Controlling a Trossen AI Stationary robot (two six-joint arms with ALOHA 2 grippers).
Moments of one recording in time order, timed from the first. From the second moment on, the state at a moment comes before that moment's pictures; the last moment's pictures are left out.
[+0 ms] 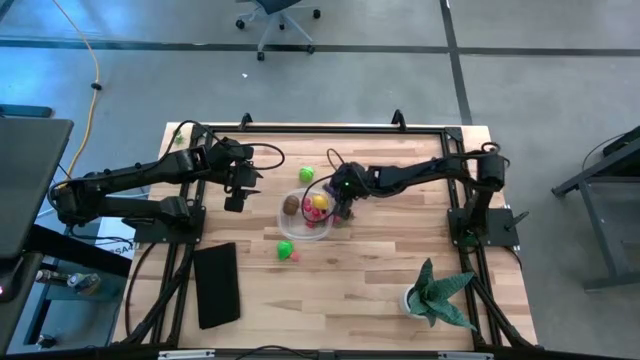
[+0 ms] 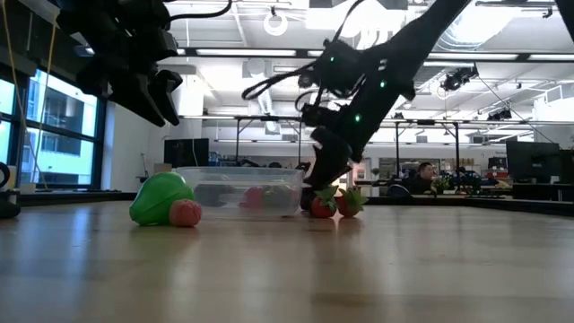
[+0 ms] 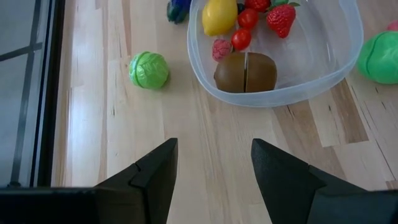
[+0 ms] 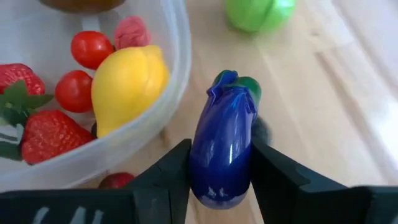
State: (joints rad) left arm 0.56 0.96 0.68 -0.63 0.14 0.62; right arm -0.20 1.83 1.01 -0.09 0.11 0.07
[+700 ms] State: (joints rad) left arm 0.56 0.96 0.68 -0.63 0.14 0.62; right arm -0.03 1.70 1.13 -0.10 0.18 0.09
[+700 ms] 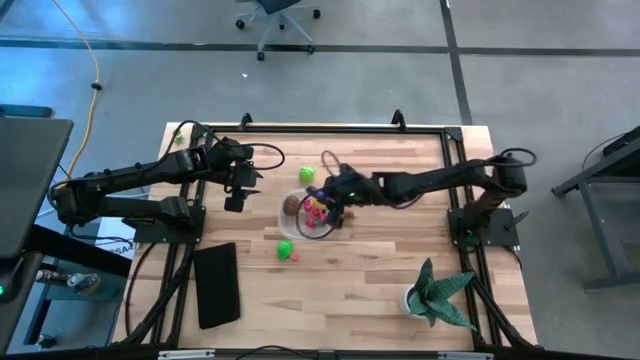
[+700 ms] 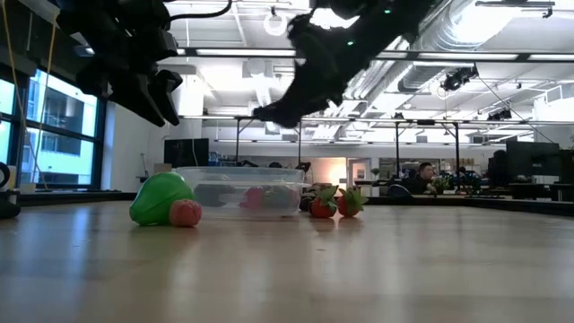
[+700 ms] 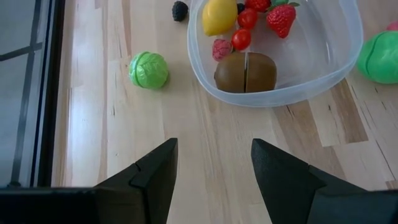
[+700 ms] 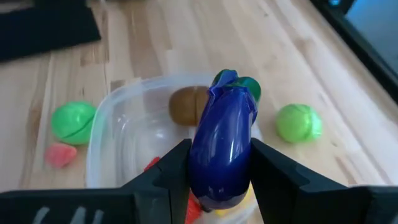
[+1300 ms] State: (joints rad) left arm 0.56 0.96 0.68 -0.63 0.14 0.62; right arm 0.04 2.04 1.44 -0.33 0.15 0.06
